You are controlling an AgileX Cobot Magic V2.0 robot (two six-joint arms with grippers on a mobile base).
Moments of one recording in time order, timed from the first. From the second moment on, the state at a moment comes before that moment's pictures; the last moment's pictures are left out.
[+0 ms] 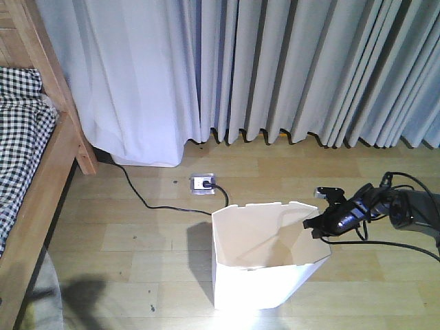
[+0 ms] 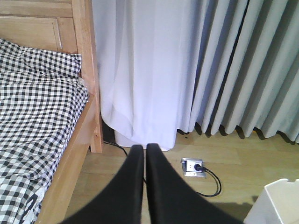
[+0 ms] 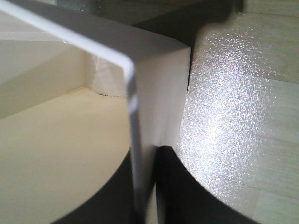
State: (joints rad) left arm 0.14 -0.01 0.03 0.04 0.35 -0.10; right arm -0.17 3.22 -2.12 0.62 0.60 -0.85
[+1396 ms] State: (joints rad) left arm 0.14 -0.01 0.03 0.04 0.35 -0.10; right arm -0.16 3.22 -2.25 0.45 0.70 -0.61
